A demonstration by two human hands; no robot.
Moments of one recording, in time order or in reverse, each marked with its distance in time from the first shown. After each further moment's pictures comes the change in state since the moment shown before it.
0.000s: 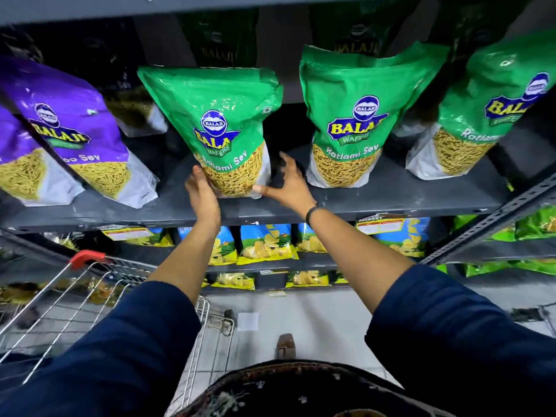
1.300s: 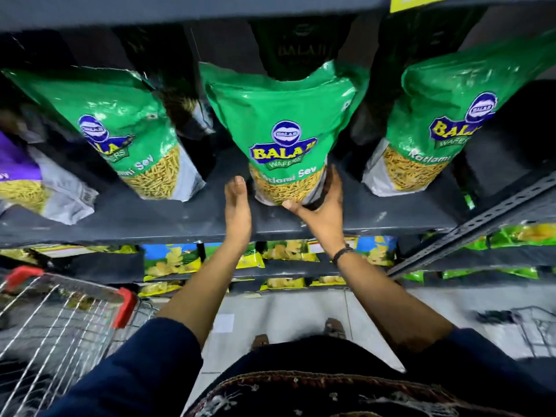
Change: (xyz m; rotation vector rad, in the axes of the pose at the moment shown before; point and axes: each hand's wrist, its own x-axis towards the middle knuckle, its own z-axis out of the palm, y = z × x) left_hand -0.087 -0.031 0.134 0.053 -0.341 0.006; right_hand -0.019 0.094 -0.129 0.180 0.428 -0.050
